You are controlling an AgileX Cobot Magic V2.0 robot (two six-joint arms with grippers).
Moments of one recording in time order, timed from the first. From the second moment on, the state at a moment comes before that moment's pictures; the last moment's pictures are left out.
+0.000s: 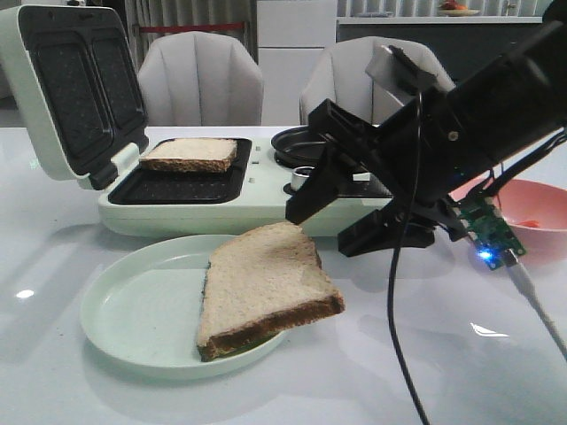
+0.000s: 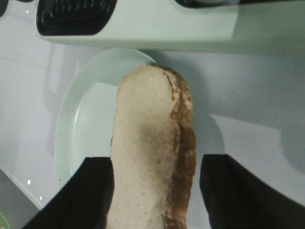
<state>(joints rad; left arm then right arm) -0.21 0.22 -0.34 -0.20 0.26 0.12 0.35 1.74 -0.90 1.48 0.50 -0.94</state>
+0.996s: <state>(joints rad) -0.21 0.22 -0.34 -0.20 0.26 0.12 0.35 1.91 -1.00 1.52 0.60 -0.98</state>
